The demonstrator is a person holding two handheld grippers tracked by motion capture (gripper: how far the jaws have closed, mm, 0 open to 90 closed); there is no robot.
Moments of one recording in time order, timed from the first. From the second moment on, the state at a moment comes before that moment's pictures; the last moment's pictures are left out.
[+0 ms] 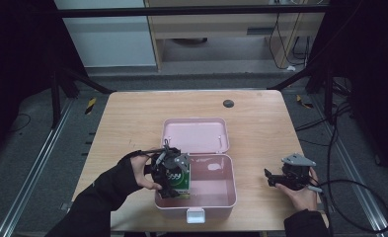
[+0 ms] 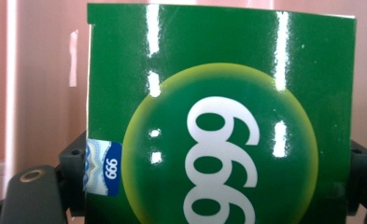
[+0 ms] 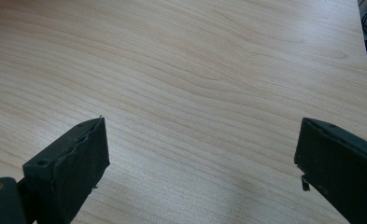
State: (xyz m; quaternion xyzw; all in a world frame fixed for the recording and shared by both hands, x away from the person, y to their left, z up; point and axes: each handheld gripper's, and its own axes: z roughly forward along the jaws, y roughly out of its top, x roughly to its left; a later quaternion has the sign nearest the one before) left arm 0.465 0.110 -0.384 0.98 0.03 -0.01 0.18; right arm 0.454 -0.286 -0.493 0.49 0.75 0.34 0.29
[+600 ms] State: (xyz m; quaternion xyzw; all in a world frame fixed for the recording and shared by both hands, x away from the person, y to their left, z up) left arm 0.470 0.112 -0.399 0.99 0.02 -0.01 0.16; right arm 0.454 -0.286 -0.493 0.49 0.75 0.34 0.28
